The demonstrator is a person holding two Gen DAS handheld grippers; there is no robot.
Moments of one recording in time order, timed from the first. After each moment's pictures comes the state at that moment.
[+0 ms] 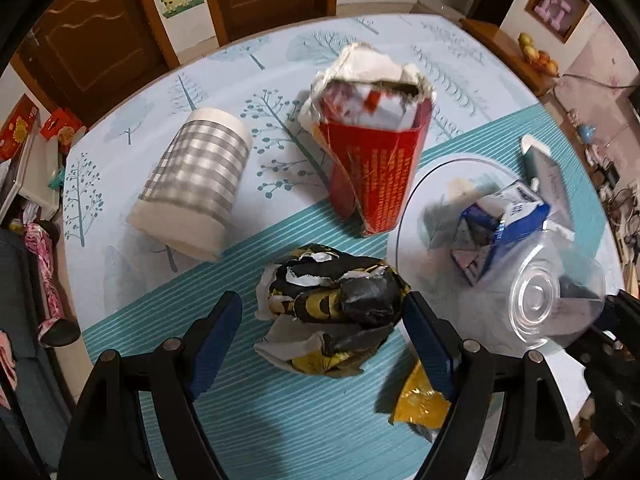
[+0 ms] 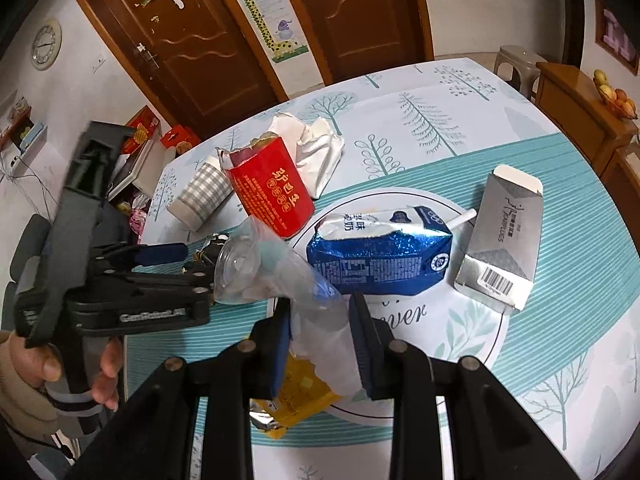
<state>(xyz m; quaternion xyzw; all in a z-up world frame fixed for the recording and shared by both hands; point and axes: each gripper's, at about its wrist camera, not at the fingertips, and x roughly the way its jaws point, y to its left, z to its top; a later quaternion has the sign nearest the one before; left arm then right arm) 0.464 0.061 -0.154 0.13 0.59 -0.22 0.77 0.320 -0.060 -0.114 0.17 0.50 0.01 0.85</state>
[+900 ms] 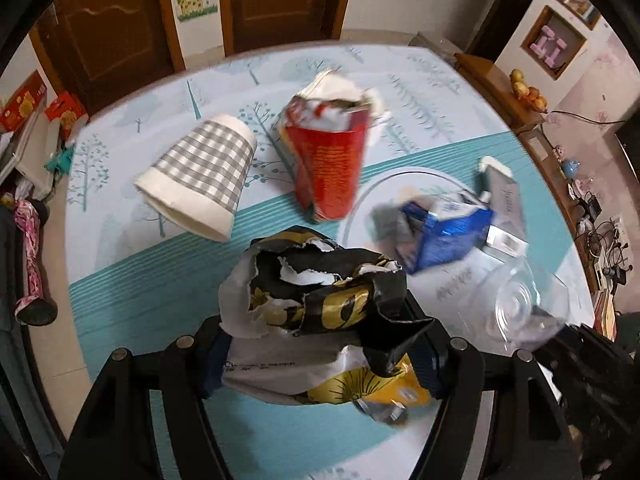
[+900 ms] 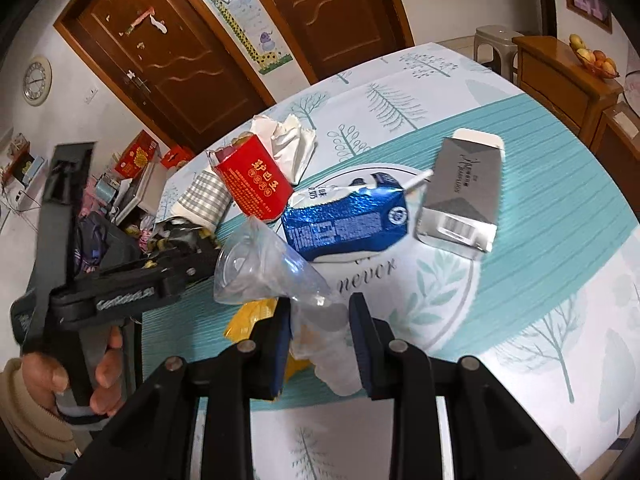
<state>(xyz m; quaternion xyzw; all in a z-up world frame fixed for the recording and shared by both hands) 0.404 0.075 -0.113 0.06 0.56 -0.23 0.80 0.268 -0.088 -0.108 0.22 0.48 0.00 0.85</state>
